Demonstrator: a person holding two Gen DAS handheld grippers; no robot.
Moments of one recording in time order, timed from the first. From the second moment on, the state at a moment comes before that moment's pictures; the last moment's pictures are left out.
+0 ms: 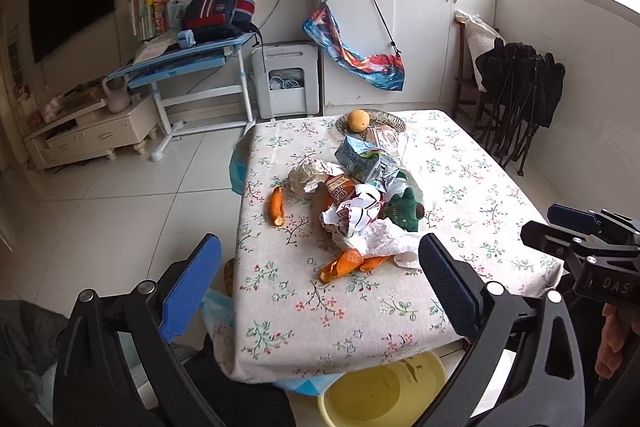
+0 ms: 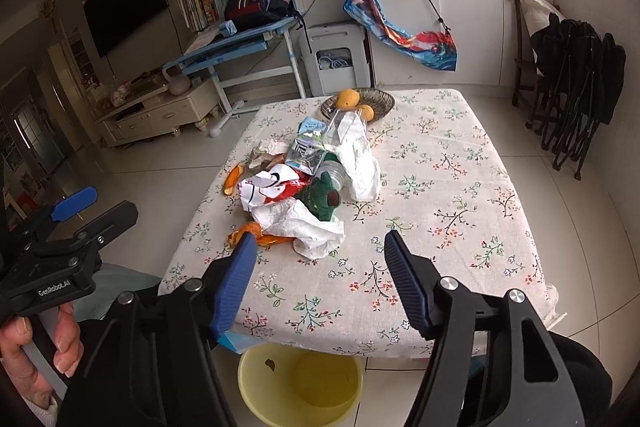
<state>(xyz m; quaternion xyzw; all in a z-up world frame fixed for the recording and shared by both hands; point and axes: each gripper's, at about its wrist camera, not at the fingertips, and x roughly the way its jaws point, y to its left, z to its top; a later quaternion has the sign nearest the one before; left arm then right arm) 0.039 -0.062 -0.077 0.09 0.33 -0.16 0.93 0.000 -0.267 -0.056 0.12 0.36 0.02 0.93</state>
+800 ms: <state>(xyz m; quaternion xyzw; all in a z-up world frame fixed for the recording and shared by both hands) 0.161 -0.099 -0.104 0.04 0.40 -0.37 0.84 0.077 -0.256 -0.100 0.10 0.41 0.09 0.90</state>
